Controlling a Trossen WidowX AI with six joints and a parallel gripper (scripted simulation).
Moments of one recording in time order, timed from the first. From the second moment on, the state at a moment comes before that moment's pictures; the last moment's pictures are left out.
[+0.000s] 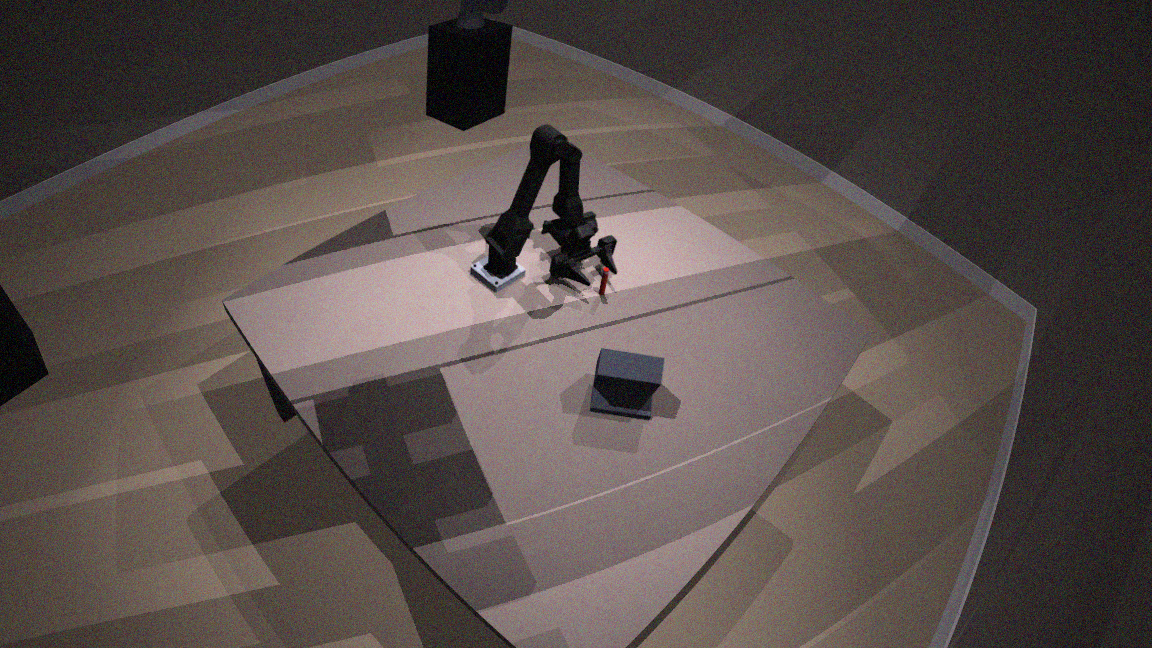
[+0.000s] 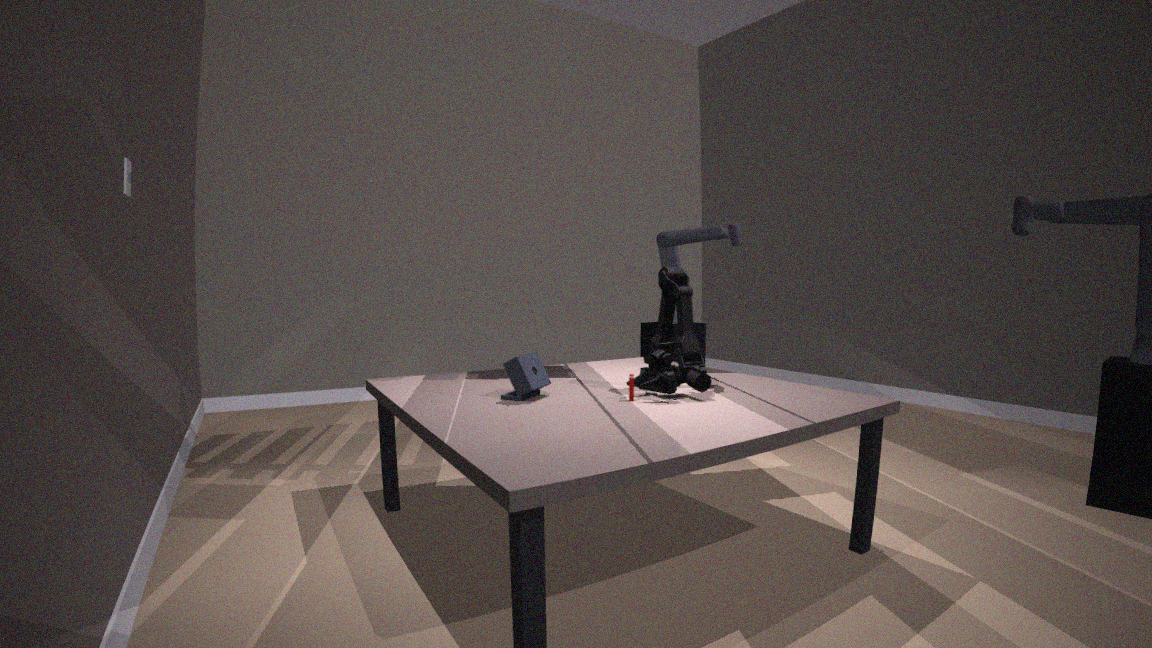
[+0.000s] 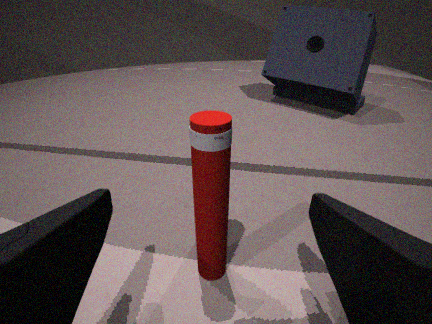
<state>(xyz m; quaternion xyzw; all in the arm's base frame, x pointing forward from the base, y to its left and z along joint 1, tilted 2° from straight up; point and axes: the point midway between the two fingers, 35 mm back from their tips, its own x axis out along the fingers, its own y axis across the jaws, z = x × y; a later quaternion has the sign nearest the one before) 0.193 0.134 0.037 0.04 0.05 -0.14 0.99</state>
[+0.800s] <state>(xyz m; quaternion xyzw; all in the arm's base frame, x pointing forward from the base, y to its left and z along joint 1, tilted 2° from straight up) 0.194 0.146 0.151 0.03 0.05 -0.15 0.99</state>
